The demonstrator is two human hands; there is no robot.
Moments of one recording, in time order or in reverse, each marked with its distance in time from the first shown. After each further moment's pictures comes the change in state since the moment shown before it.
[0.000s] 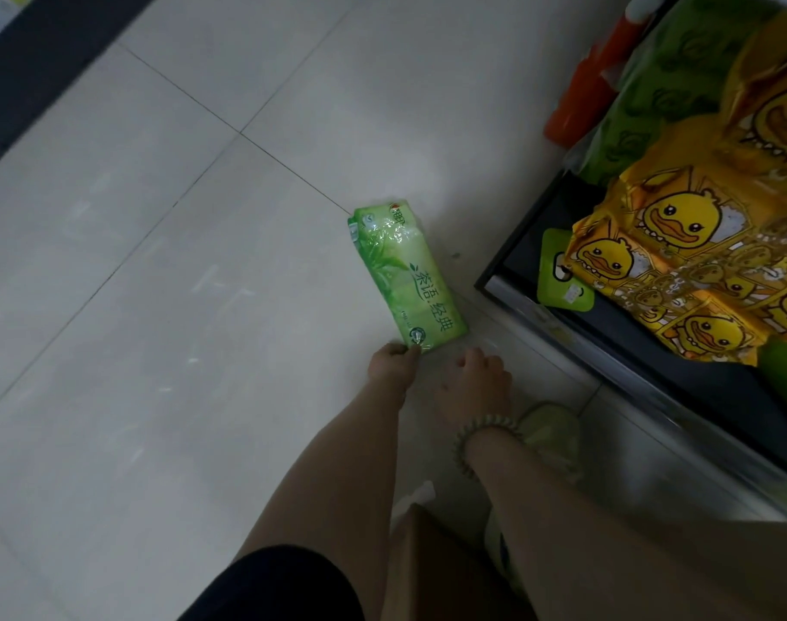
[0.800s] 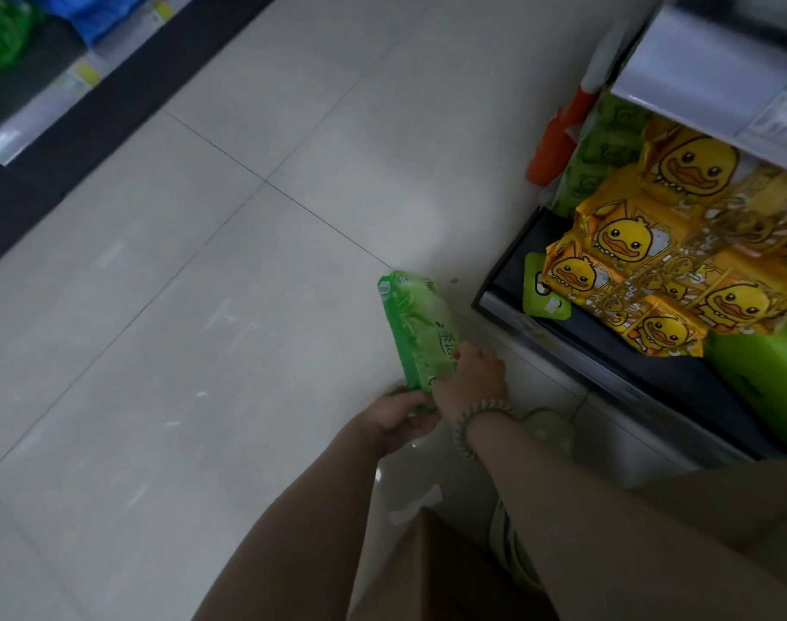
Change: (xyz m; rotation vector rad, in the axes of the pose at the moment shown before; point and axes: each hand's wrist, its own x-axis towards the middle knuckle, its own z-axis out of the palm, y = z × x) left_hand -0.095 -0.005 -0.051 -0.437 -0.592 -0.116; right_hand -0.030 -0.020 -0.023 0.025 0.080 -0.079
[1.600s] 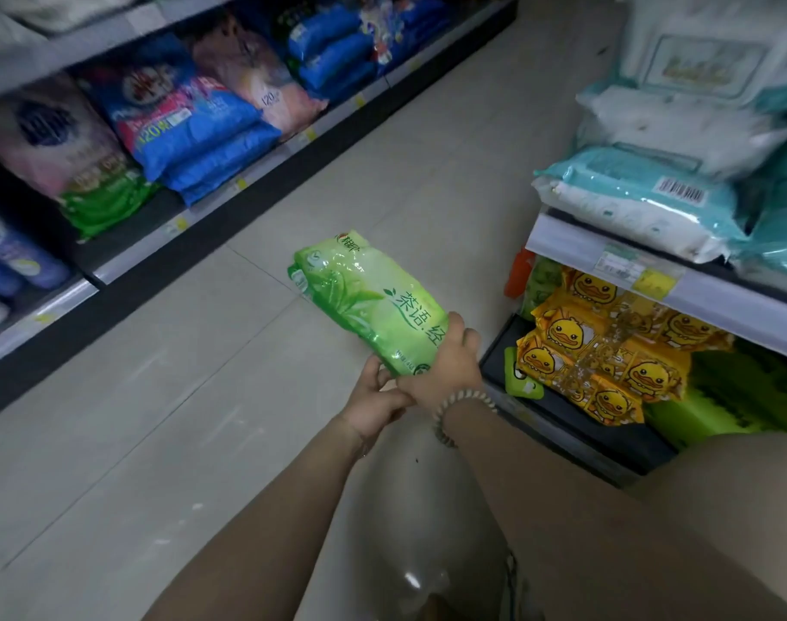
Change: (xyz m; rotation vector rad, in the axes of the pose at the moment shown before) left_hand -0.142 0.097 0.038 0.292 0.028 0.679; right_hand -0.057 -0.088 -0.093 0.336 0.242 -0.343
